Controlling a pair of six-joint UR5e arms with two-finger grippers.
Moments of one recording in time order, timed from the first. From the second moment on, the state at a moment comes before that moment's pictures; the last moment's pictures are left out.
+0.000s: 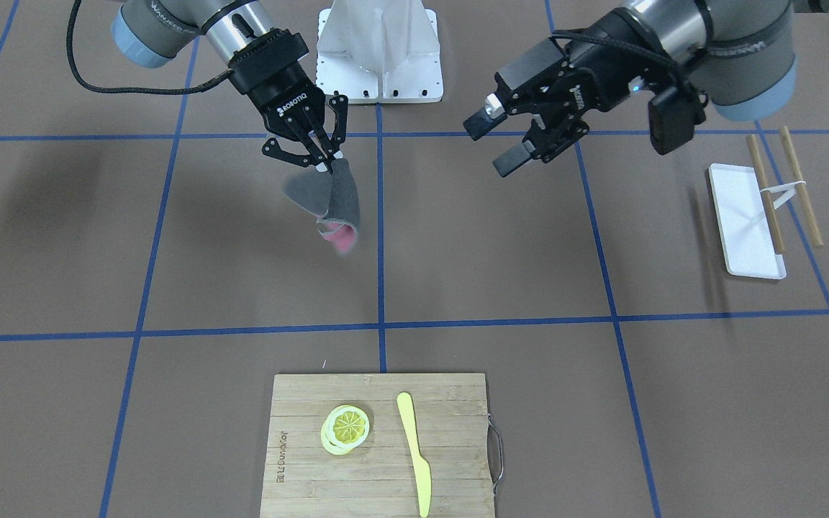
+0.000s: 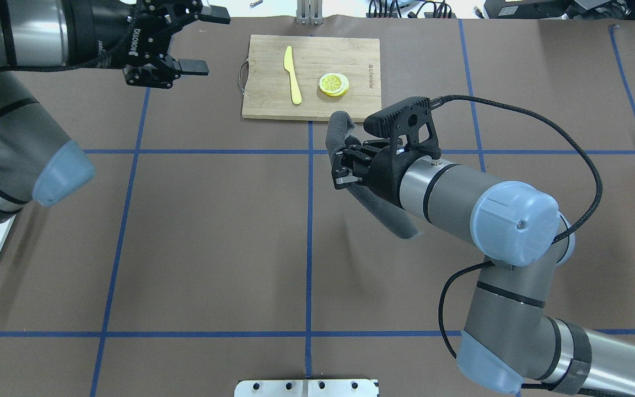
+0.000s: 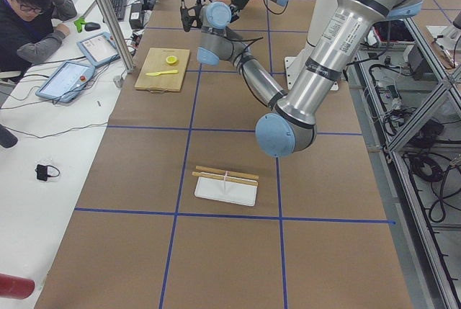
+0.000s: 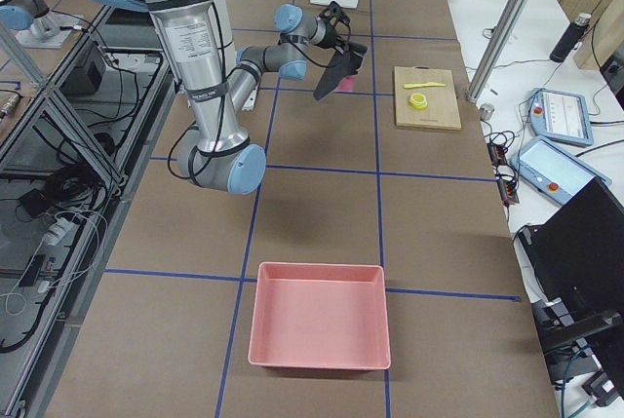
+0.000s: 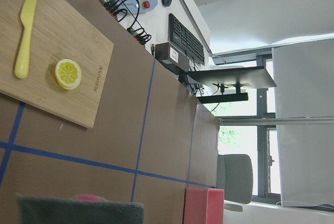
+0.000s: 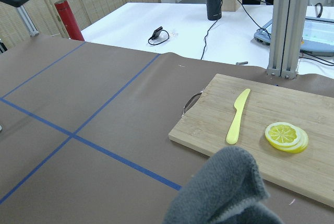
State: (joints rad) left arm -0.97 -2.09 -1.77 -2.67 -2.14 -1.92; right arm 0.45 -1.15 1.95 -0.89 1.37 0.81
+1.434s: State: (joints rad) left arm -1.33 -1.88 -1.75 -2.31 -2.33 -0.63; right arm 0.50 -1.17 1.94 -0.90 1.37 0.81
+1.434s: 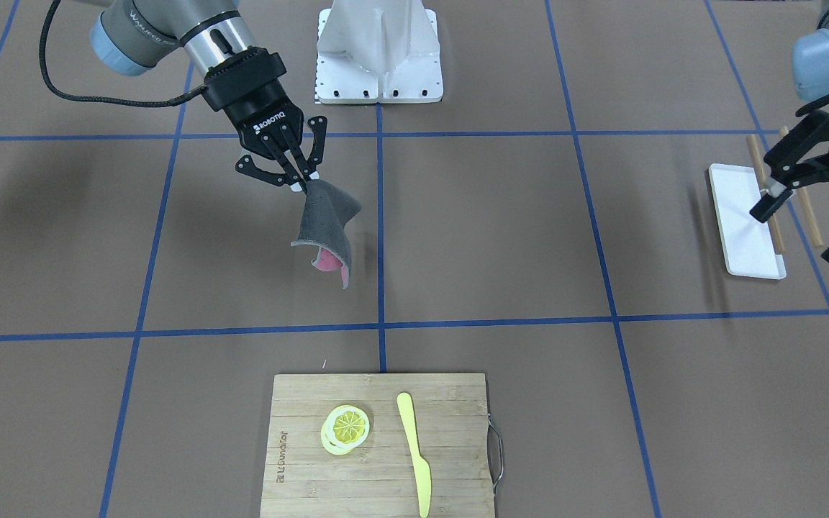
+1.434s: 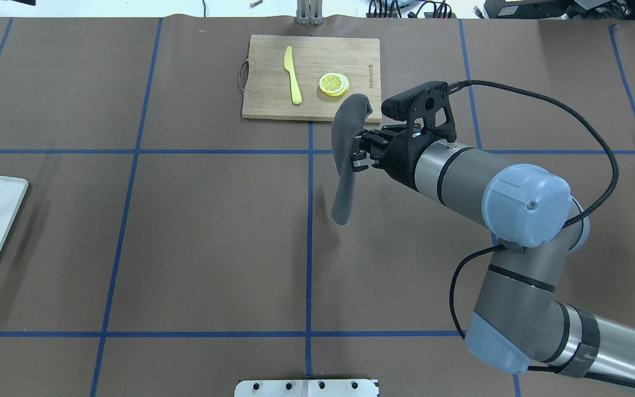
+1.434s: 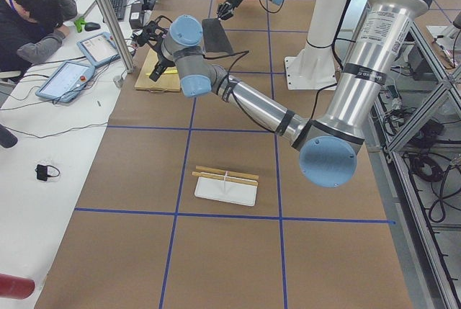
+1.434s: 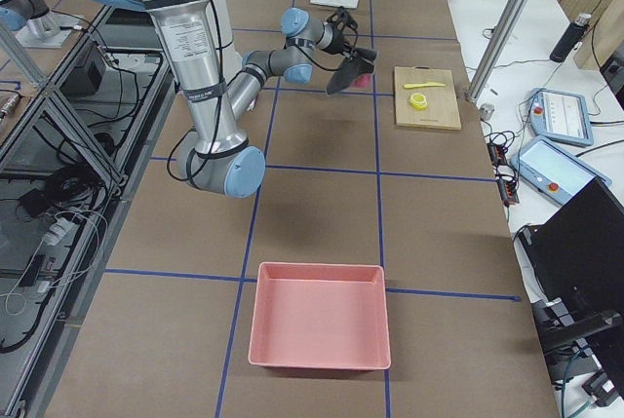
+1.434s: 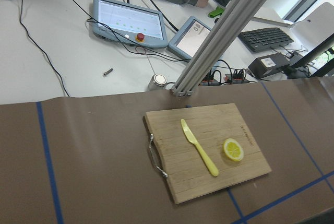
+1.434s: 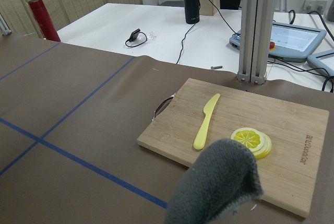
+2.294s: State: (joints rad) left arm -1.42 -1.69 -1.74 -2.01 -2.20 -0.06; right arm 0.50 -1.18 1.94 -0.90 1.37 0.81
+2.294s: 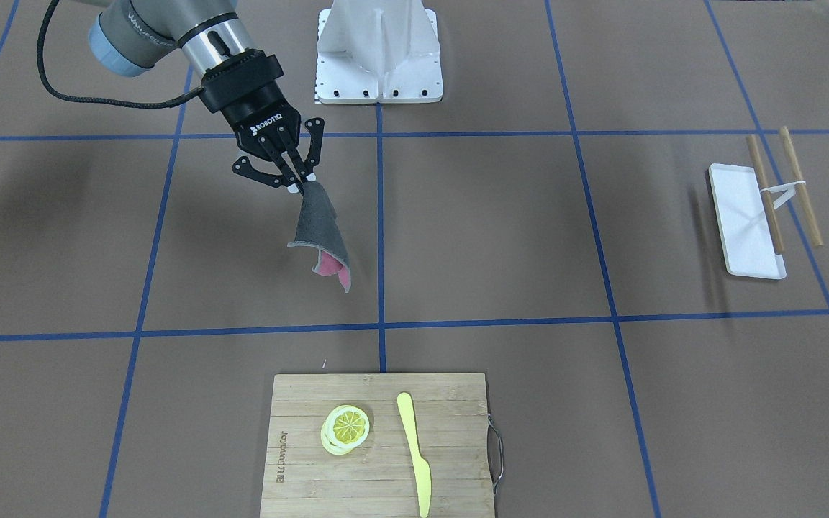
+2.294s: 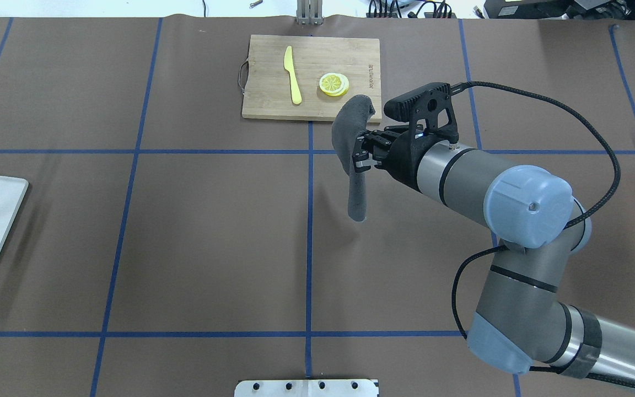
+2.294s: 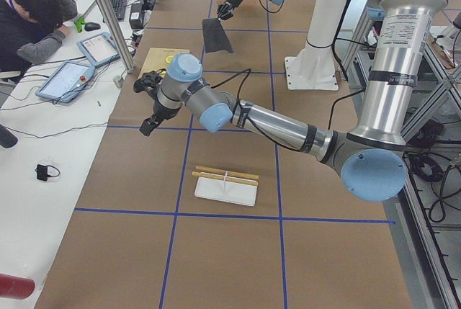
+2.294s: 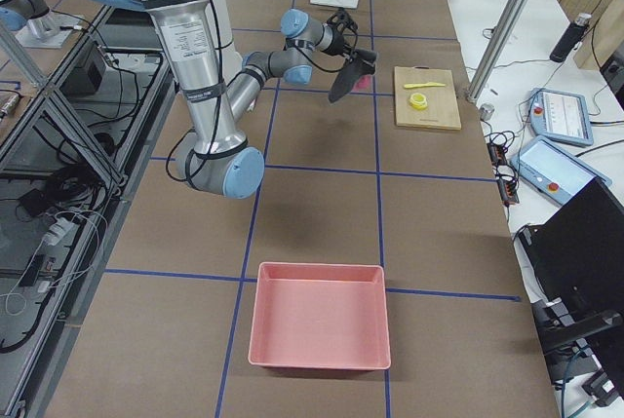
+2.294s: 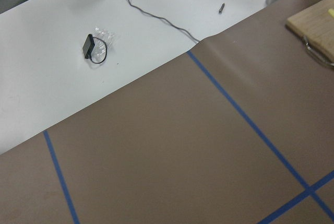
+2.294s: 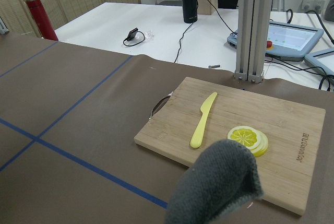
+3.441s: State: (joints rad) left arm -1.57 -1.51 -1.65 -1.74 -2.24 0.14; right arm 0.51 -1.18 1.97 -1.14 1.37 0.81
